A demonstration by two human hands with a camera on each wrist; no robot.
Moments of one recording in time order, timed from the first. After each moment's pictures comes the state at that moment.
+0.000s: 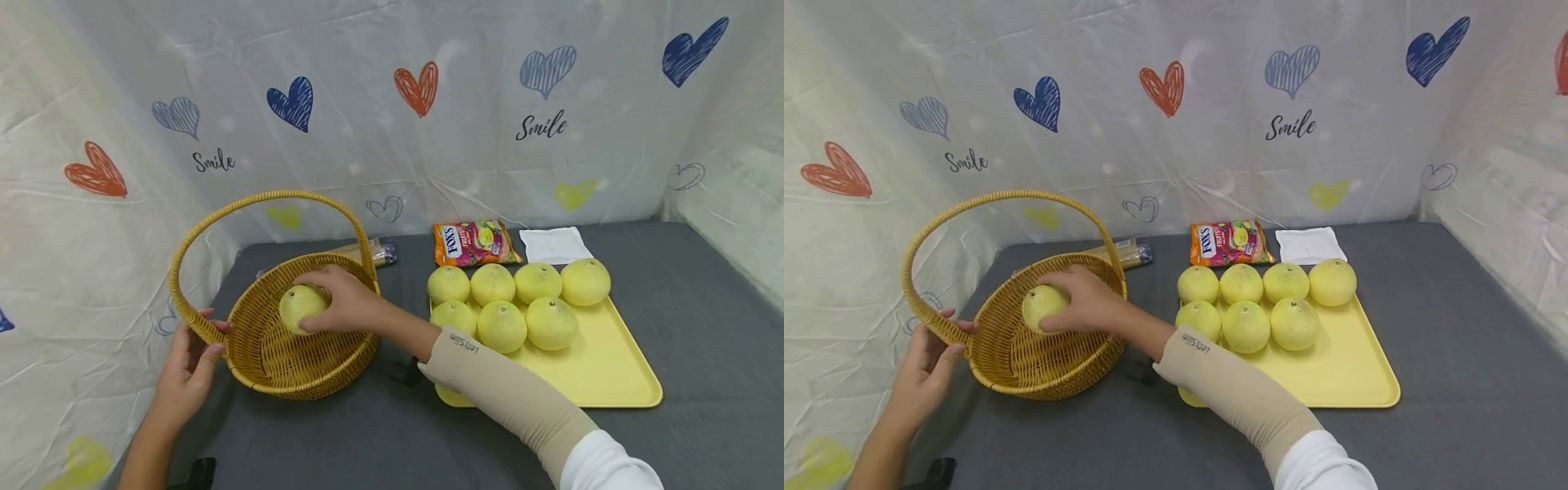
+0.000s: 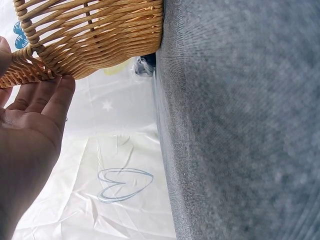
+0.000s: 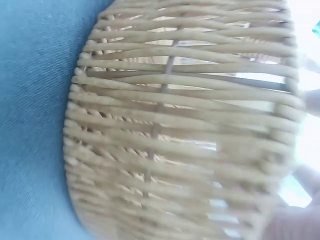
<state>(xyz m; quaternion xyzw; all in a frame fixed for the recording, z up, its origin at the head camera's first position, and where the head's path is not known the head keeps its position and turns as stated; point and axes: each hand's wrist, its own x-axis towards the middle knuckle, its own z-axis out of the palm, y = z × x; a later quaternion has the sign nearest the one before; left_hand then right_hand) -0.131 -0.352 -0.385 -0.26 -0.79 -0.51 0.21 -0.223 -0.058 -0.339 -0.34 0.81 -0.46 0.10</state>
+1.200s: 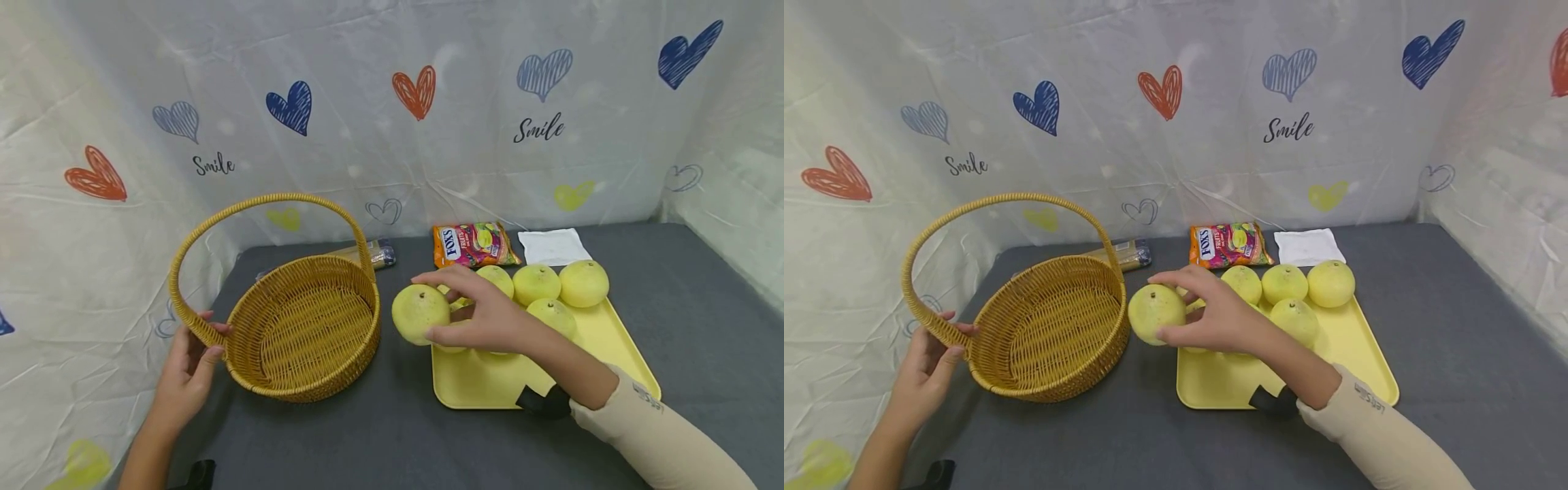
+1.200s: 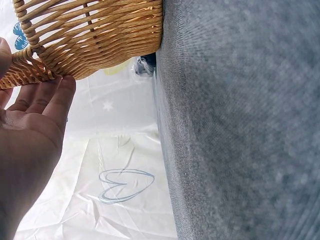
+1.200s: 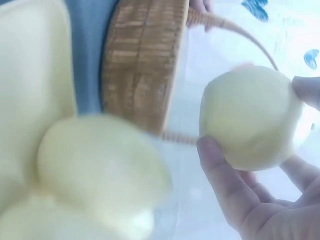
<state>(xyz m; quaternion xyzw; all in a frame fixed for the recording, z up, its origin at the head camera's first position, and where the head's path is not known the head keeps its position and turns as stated) -0.130 -0.354 -0.386 -0.23 -0.82 -0.49 0.20 -0.161 0.117 -0.319 -0.29 0.79 -0.54 0.05</state>
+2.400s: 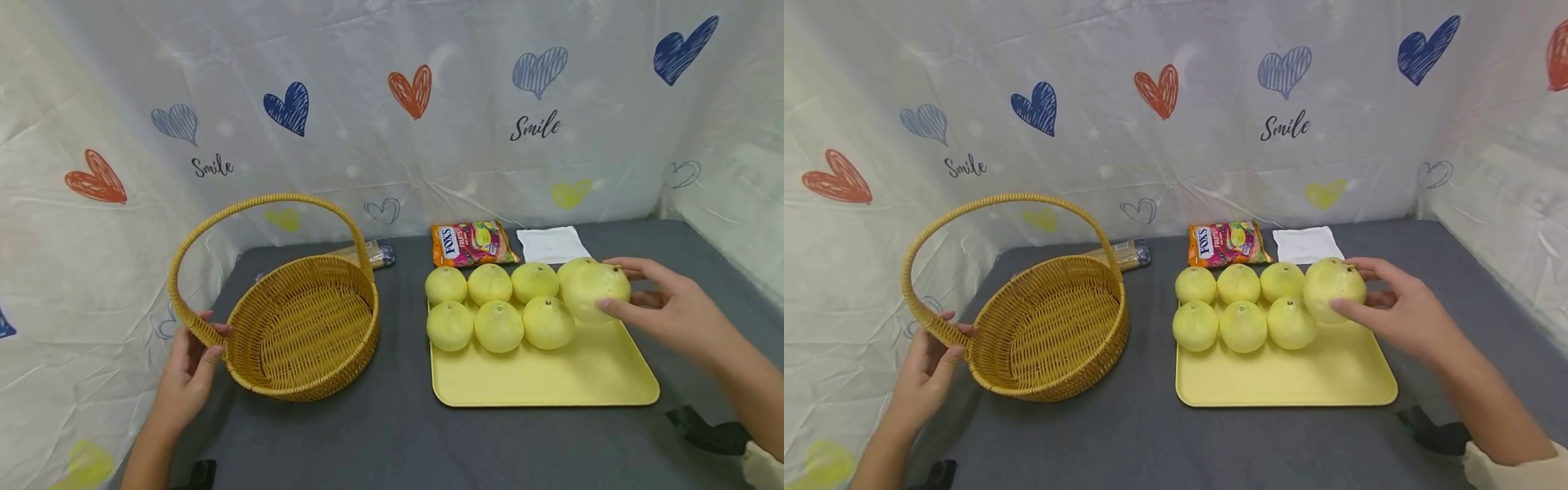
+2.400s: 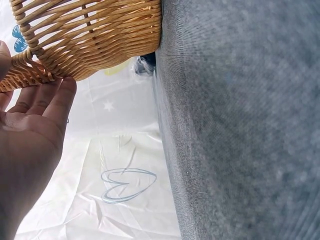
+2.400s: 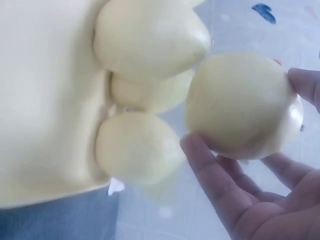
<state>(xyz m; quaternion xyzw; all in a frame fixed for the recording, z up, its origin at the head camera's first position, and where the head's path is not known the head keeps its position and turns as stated) -0.129 -0.349 -0.384 -0.24 -0.81 -0.49 0.22 -0.126 0.306 -0.342 -0.04 0.90 -0.43 -0.05</state>
